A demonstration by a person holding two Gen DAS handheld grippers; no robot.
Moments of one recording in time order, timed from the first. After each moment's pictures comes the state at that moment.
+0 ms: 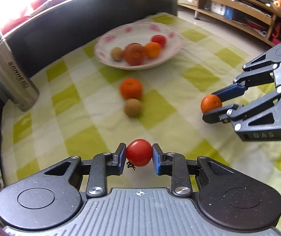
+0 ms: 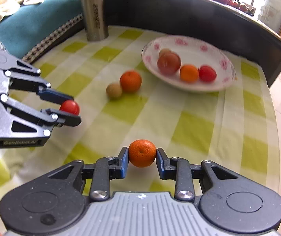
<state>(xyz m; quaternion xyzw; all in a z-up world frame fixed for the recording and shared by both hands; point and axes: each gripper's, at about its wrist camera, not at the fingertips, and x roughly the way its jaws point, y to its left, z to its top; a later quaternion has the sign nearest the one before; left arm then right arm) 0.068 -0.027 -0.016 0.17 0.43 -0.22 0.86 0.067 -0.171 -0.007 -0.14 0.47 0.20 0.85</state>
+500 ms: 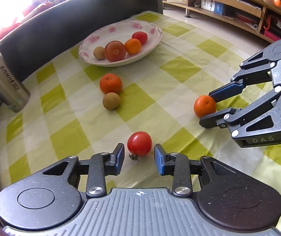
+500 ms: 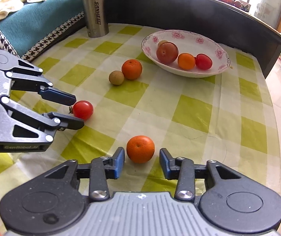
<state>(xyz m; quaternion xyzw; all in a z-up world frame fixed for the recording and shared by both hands) 0.046 -0.039 -0.022 0.19 0.42 -0.23 0.86 0.049 -0.182 -0.010 -0.13 0.46 0.20 0.85</state>
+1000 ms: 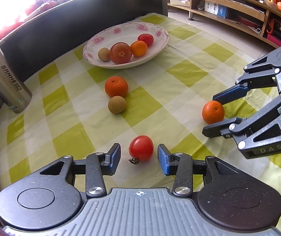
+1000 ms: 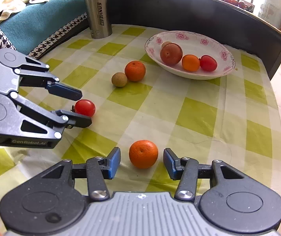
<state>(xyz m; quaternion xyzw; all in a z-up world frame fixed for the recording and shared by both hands) 0.057 -0.037 -0.025 0.19 0.41 -0.23 0.86 0.054 -0.180 -0.015 -0.13 0.46 0.21 0.85</state>
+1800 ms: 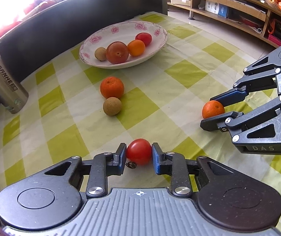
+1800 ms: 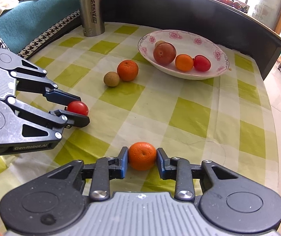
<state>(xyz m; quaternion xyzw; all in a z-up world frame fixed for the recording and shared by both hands) 0.060 -0.046 -0.029 0.18 0.42 -0.23 0.86 0.057 -0.176 -0.014 -0.14 0.46 0.18 0.86</state>
